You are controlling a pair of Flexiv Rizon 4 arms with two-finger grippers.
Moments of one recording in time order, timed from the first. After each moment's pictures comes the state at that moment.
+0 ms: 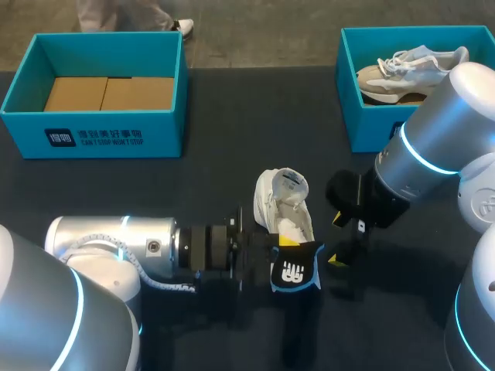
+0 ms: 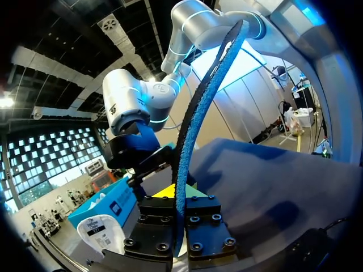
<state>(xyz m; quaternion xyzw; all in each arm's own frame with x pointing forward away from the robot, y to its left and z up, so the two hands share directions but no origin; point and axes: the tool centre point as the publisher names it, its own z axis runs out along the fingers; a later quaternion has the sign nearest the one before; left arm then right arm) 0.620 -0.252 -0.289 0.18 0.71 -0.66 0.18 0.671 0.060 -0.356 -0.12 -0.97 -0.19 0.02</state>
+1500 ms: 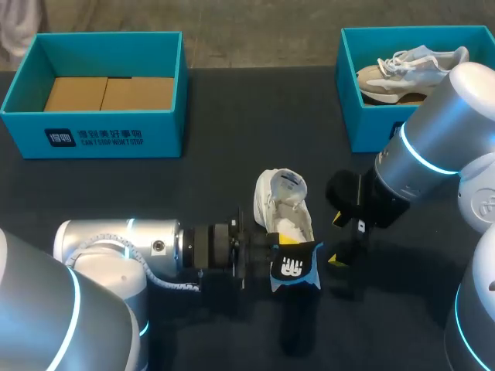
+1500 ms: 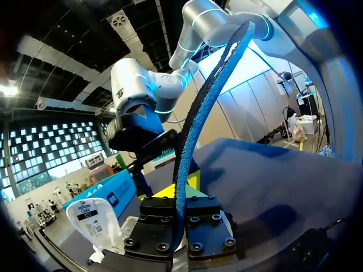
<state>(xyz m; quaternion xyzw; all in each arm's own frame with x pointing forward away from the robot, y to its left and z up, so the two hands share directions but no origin) 0.637 -0.254 -0.312 0.15 0.71 -0.67 0.16 0.671 0.060 -0.356 -0.12 -0.97 -0.19 0.02</state>
